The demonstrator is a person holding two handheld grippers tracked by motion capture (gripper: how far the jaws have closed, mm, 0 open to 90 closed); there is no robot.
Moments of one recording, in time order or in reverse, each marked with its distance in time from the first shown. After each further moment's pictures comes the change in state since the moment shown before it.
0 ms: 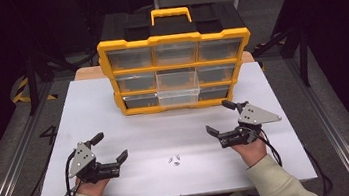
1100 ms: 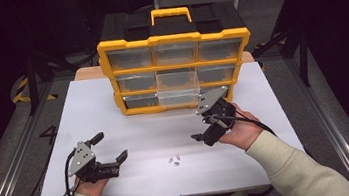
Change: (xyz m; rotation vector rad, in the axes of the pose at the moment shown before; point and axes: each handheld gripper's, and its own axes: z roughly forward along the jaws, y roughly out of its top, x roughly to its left) left arm 0.002 0.002 -0.001 0.025 -0.008 -0.001; right arm 0.020 0.080 0.057 0.641 0.276 -0.254
